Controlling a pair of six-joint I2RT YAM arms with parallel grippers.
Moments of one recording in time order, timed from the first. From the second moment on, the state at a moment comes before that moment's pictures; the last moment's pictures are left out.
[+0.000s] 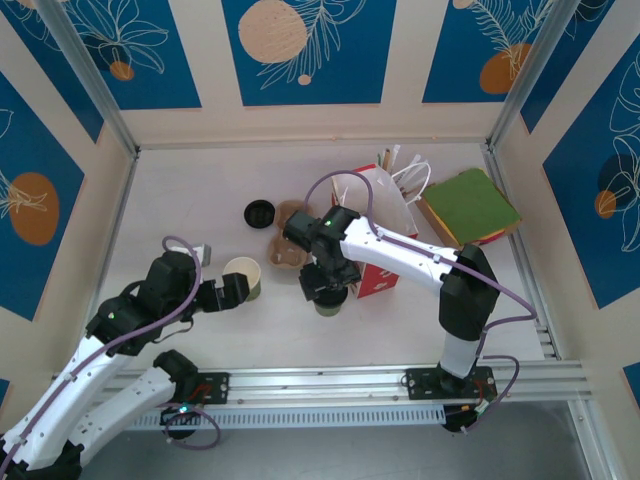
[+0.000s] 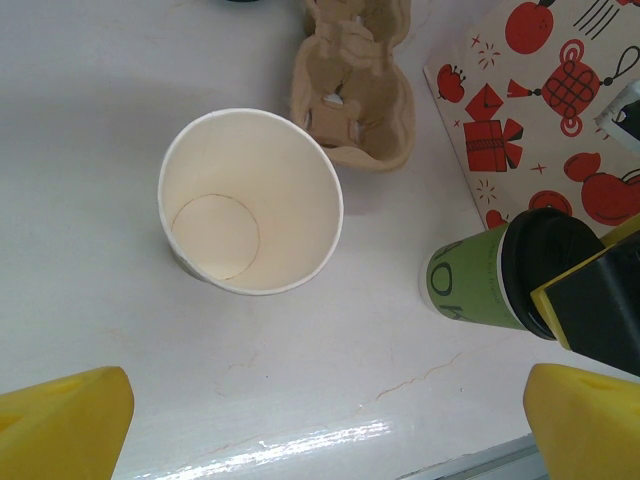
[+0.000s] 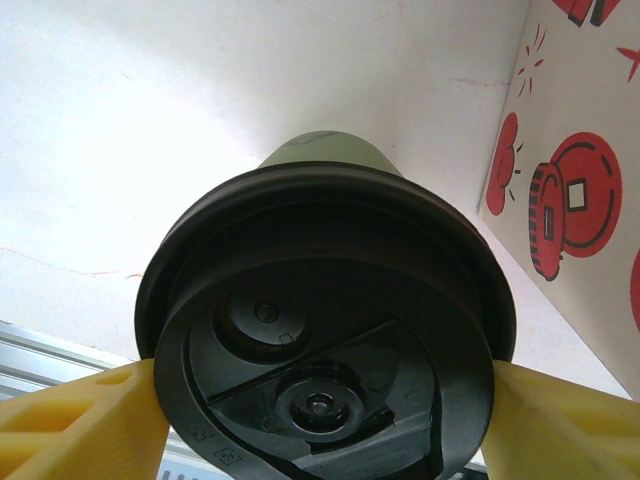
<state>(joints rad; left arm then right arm) -0.61 0.63 0.84 -1.01 0.00 -0.67 0.96 1.79 1.55 -1.32 -0.01 0.58</state>
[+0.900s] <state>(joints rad) -0.61 0.63 0.84 -1.01 0.00 -0.67 0.96 1.79 1.54 -1.31 -0.01 0.58</state>
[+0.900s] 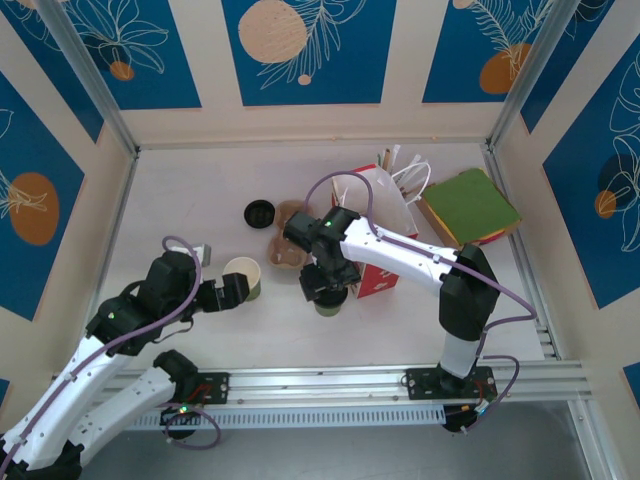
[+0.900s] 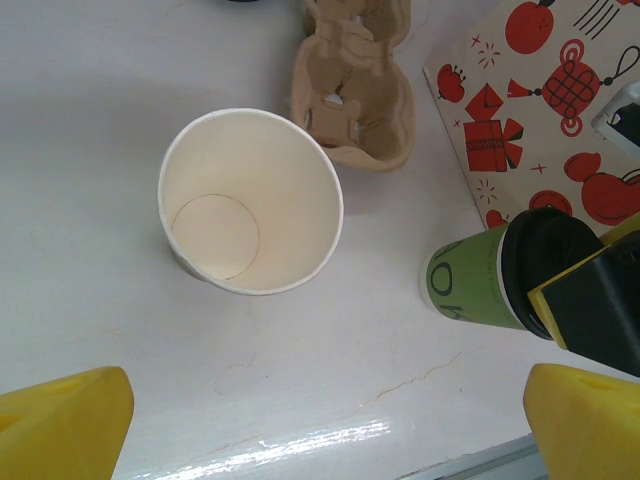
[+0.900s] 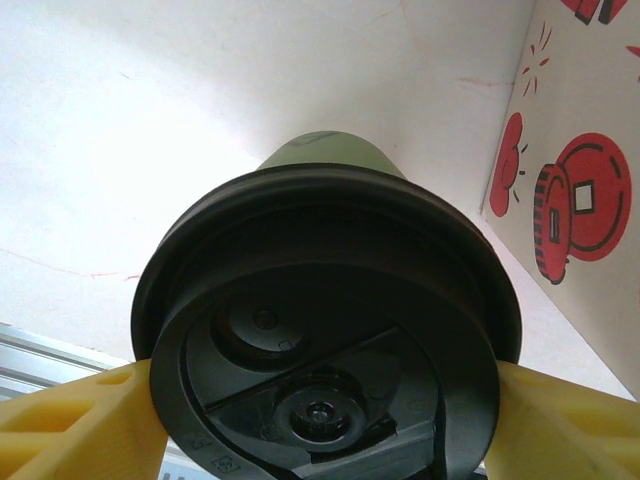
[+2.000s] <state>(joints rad) -0.61 0.63 0.84 -1.01 0.00 -0.67 0.96 1.79 1.55 -1.31 -0.01 0.58</state>
